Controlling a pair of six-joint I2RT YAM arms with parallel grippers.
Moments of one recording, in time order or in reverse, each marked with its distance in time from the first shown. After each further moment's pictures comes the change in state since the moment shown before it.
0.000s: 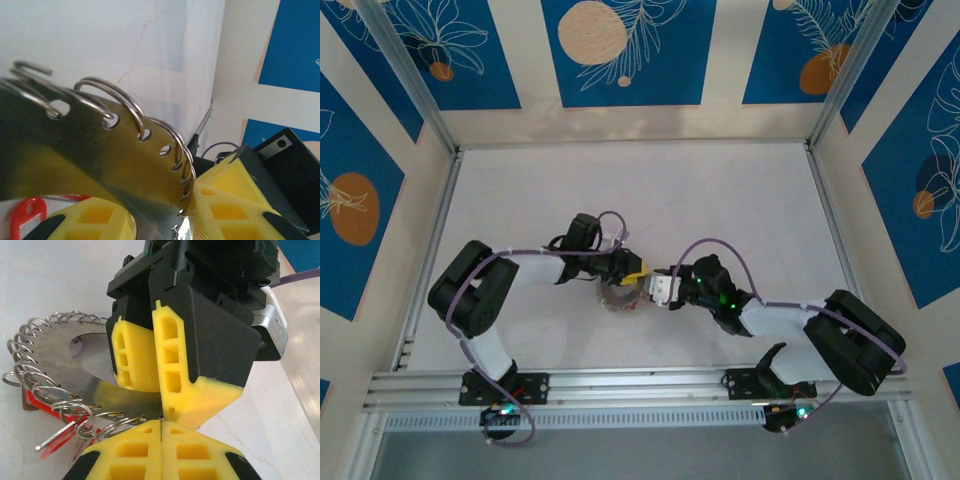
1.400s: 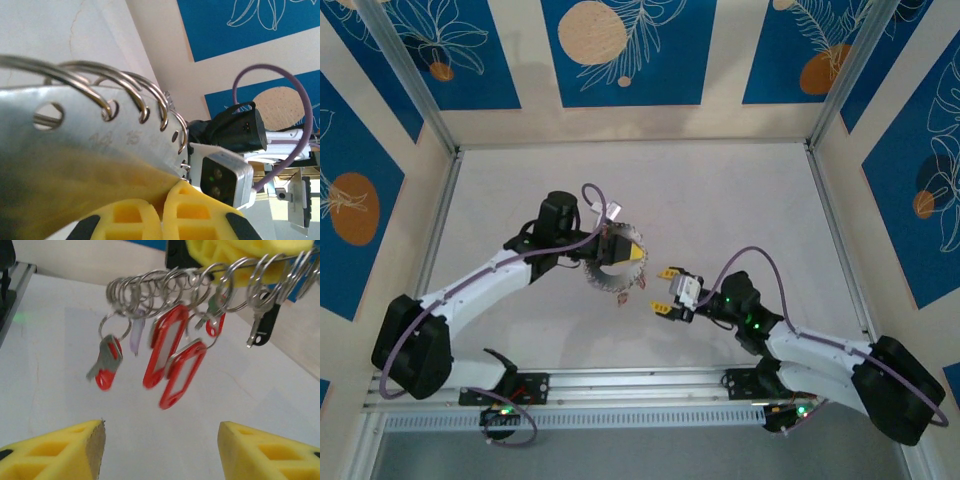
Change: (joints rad) left arm 0.012 -0.405 0.105 -0.291 0.040 0.198; right arm 0.005 -0.312 -0.153 0.094 -0.177 0.479
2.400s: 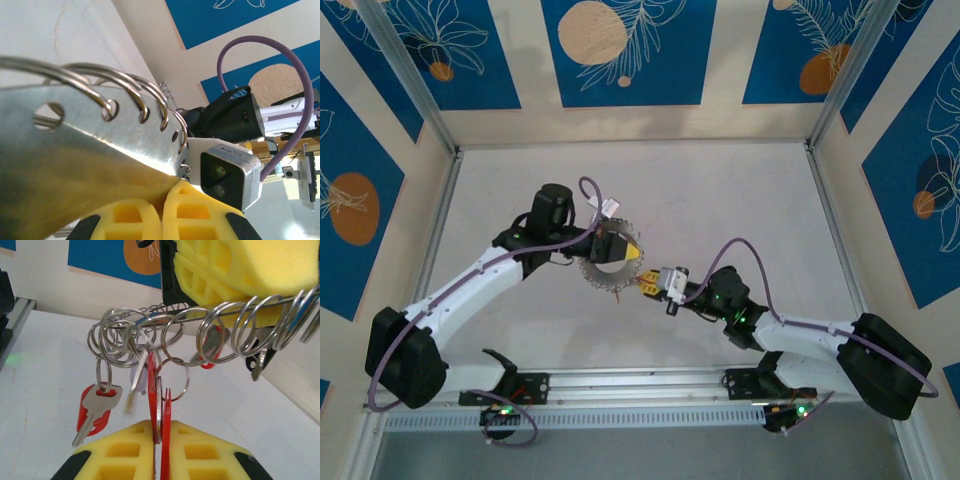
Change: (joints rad) left arm 0.008 -0.050 0.097 -0.208 0.029 0.167; right arm 0.095 0.121 0.091 0.132 0.068 -0.011
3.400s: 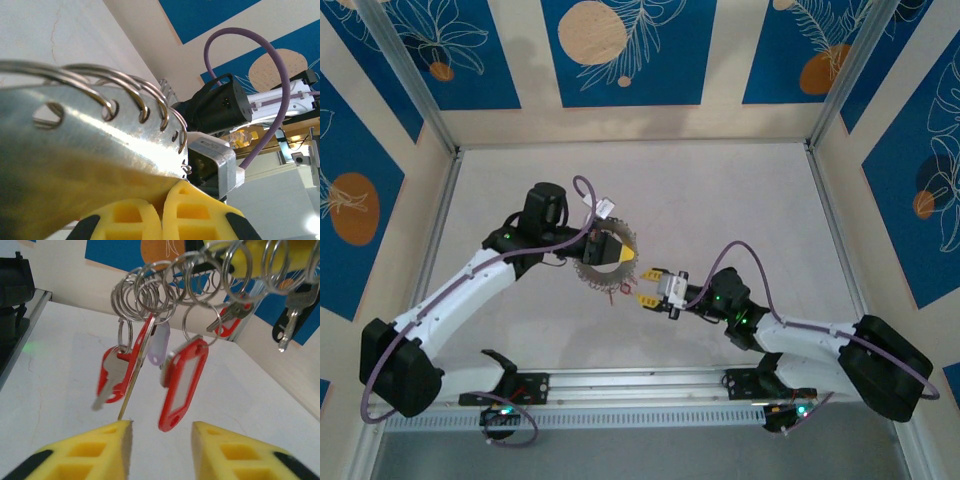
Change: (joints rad) left arm 0.014 -0.056 0.033 -0.114 0.008 0.119; right arm 0.011 0.023 -0.014 0.007 -0.040 -0.039
